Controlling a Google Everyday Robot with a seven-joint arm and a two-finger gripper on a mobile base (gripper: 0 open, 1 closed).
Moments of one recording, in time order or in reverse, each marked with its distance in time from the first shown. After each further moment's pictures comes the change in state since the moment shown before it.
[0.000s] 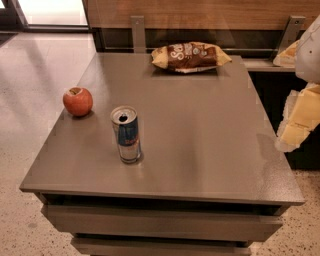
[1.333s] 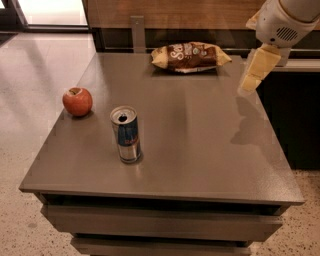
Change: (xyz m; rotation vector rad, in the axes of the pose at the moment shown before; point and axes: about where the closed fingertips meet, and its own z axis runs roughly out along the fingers) arm -0.046 -0.136 0.040 0.155 -0.104 -0.035
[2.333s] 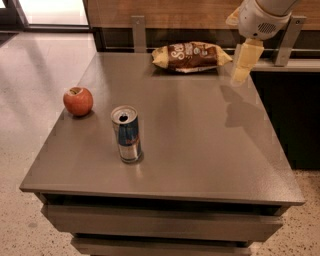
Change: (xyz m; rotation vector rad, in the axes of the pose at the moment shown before) arm -0.017 -0.040 0.041 -0.037 0.003 -0.183
